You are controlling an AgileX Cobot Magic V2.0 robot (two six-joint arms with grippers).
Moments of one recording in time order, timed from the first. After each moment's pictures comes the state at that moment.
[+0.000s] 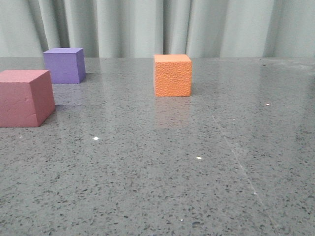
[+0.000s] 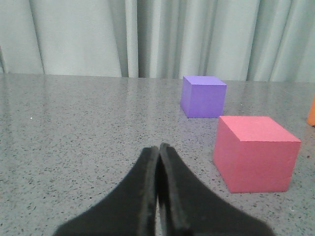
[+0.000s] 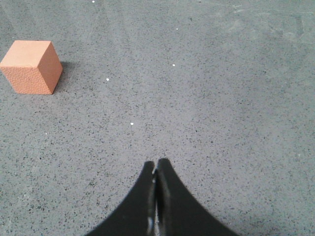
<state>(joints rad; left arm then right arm) -0.10 0.00 -0.01 0.11 0.08 -0.18 0.51 0.51 -0.77 -0.44 0.89 0.55</state>
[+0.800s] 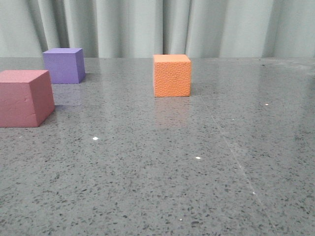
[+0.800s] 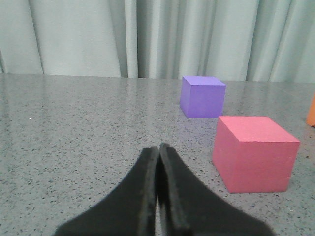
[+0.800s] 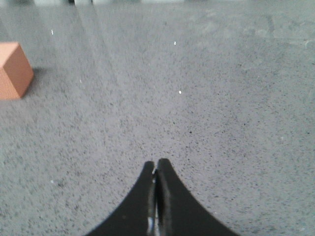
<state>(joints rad) -0.10 0.00 -0.01 0.11 0.08 -0.18 0.33 0.26 -0.47 -0.43 0.69 0.55</state>
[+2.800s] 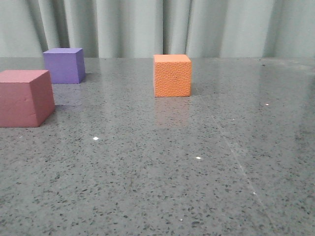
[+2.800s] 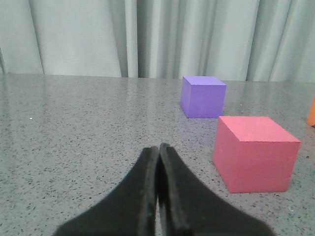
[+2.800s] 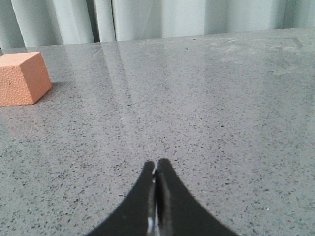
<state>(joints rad) -0.10 0.00 -0.01 0.11 0.08 -0.18 0.11 -0.01 0.03 -0.07 0.16 0.20</state>
